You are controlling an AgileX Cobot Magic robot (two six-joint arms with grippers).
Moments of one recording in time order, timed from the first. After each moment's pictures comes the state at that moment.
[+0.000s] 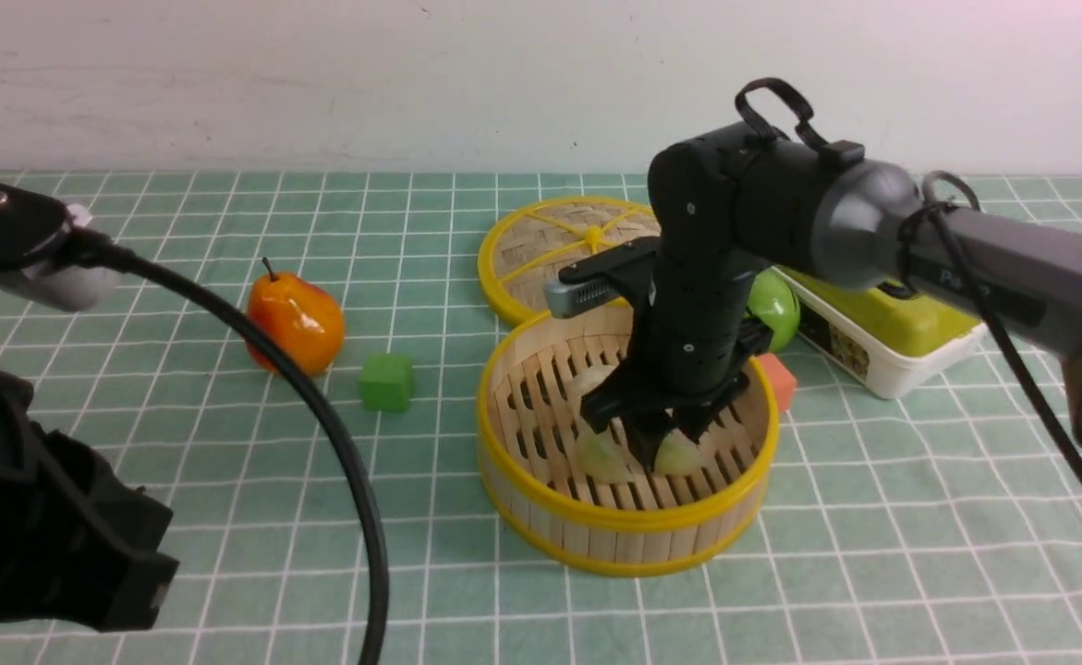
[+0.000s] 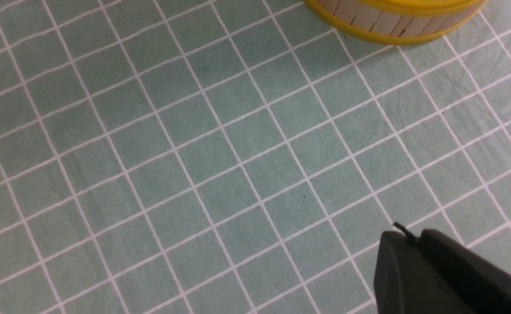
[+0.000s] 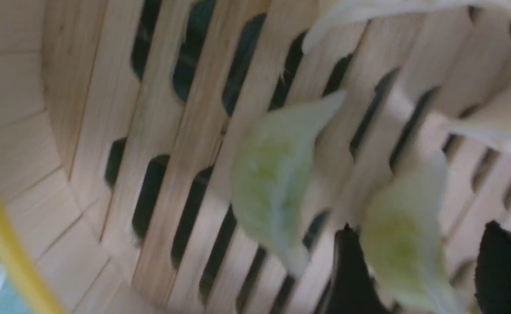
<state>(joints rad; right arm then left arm) 0.51 2.14 -1.87 0.04 1.17 0.01 -0.62 0.90 -1.00 0.12 1.09 -0.23</state>
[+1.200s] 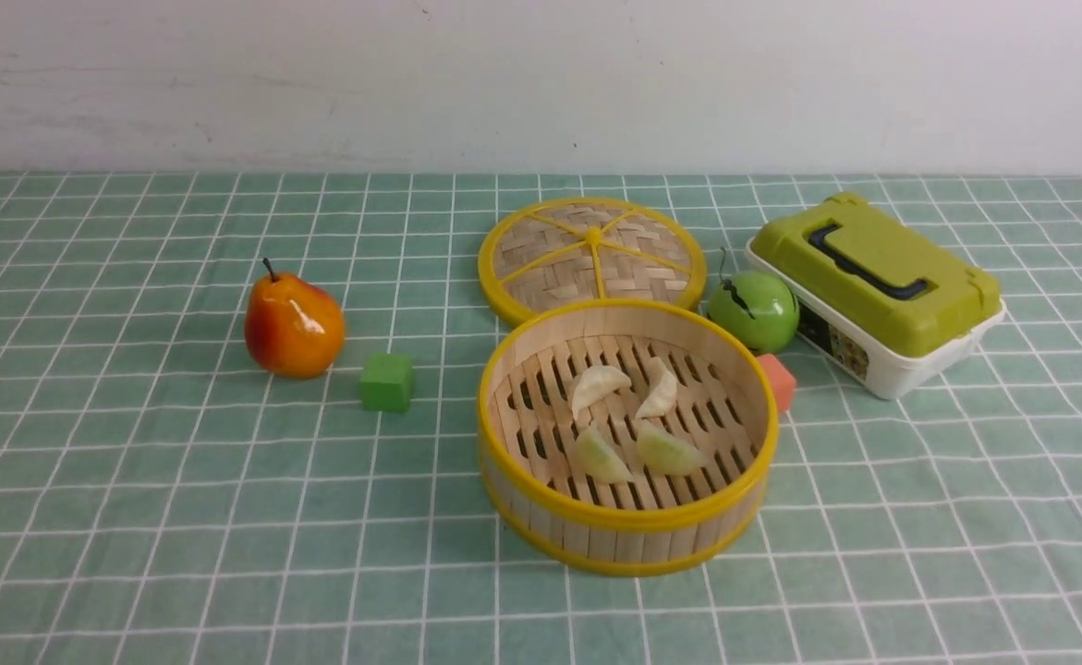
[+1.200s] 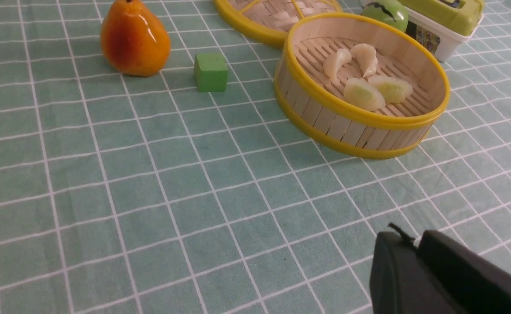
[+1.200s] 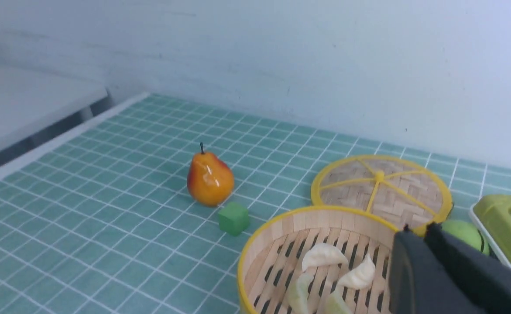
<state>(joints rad) 0.51 0.55 -0.65 0.21 0.27 -0.07 -0.62 0.20 -0.54 0.16 0.82 -0.40</state>
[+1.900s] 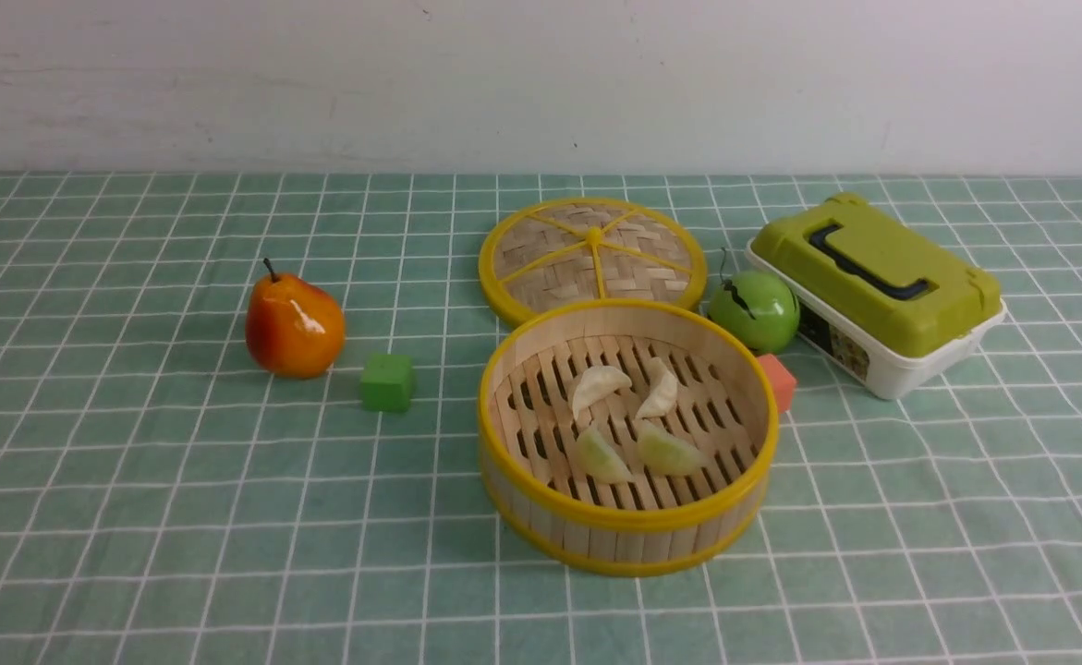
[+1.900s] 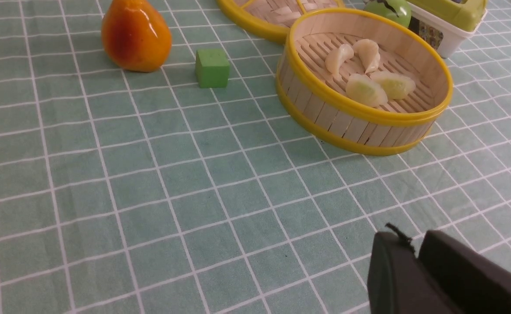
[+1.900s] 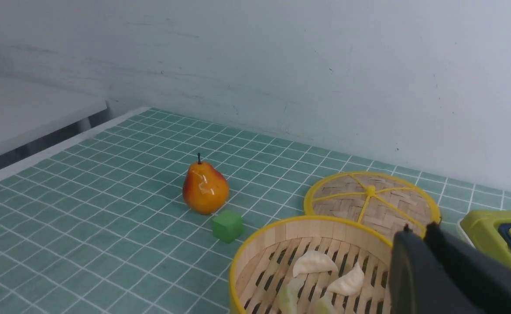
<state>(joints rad) 0.51 0.49 -0.62 0.18 0.27 -0.09 -0.62 0.20 -0.53 0.16 0.82 -0.40</state>
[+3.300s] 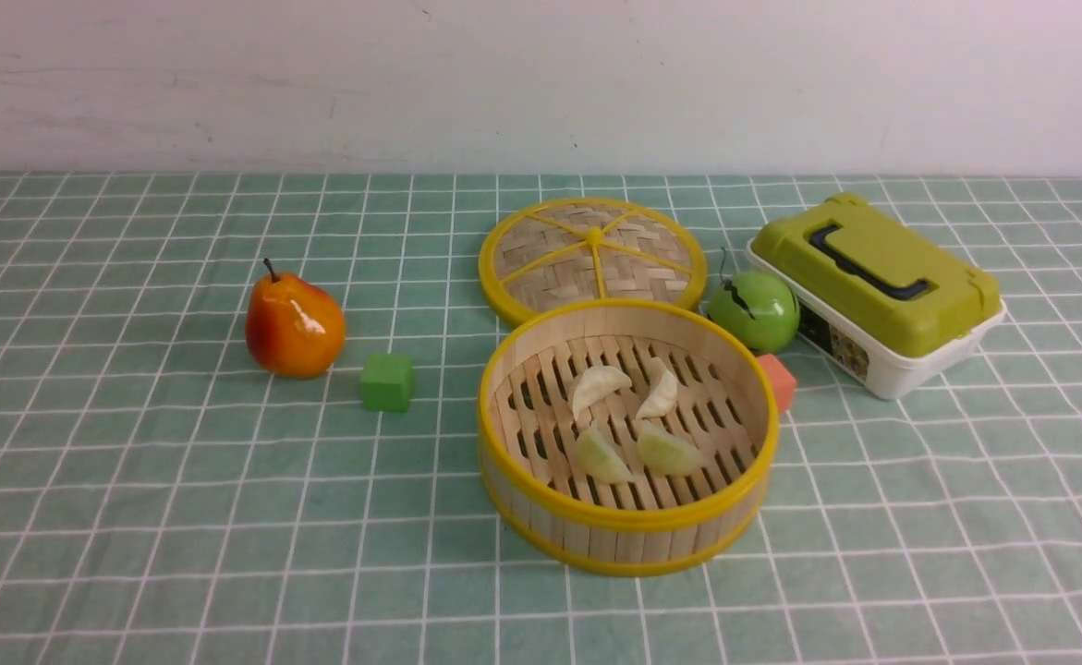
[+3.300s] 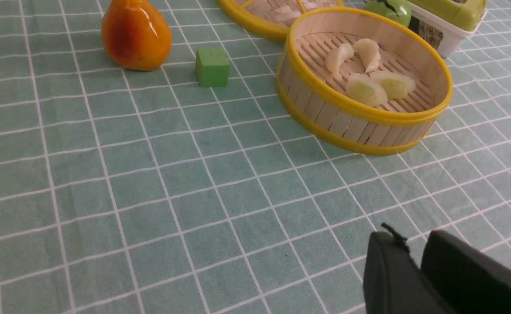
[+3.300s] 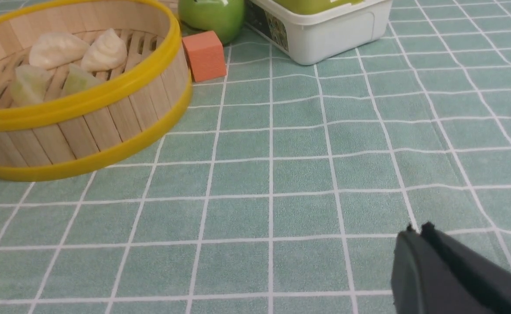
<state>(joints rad) 0.08 -0.01 0.02 0.02 0.38 0.12 -0.62 0.20 -0.53 0.16 0.82 -0.40</state>
